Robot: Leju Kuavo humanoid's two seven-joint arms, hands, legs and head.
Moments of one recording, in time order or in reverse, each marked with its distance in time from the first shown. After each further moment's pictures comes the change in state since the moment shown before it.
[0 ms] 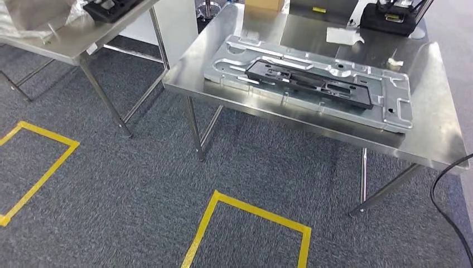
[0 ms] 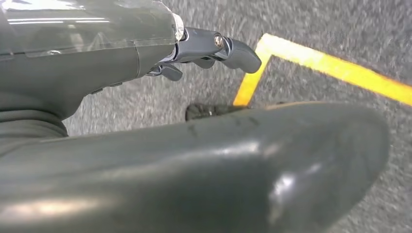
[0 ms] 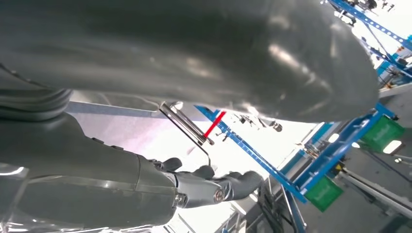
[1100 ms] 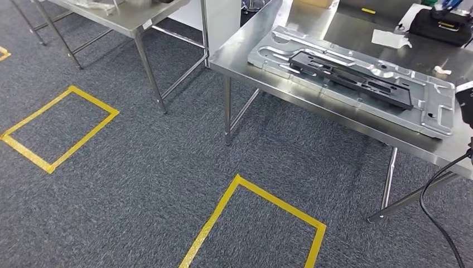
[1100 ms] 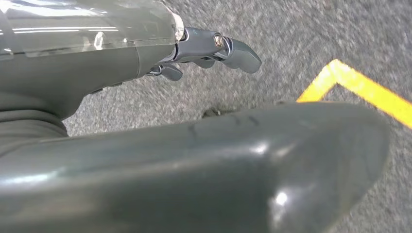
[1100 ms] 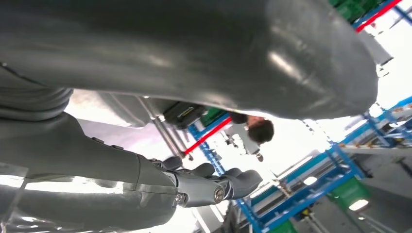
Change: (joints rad) left arm -0.002 -0.012 0.000 0.000 0.017 0.004 0.002; right arm -0.040 -0.007 0.099 0.100 0.157 -0.067 -0.008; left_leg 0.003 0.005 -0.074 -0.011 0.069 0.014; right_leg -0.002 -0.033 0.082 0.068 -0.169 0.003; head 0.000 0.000
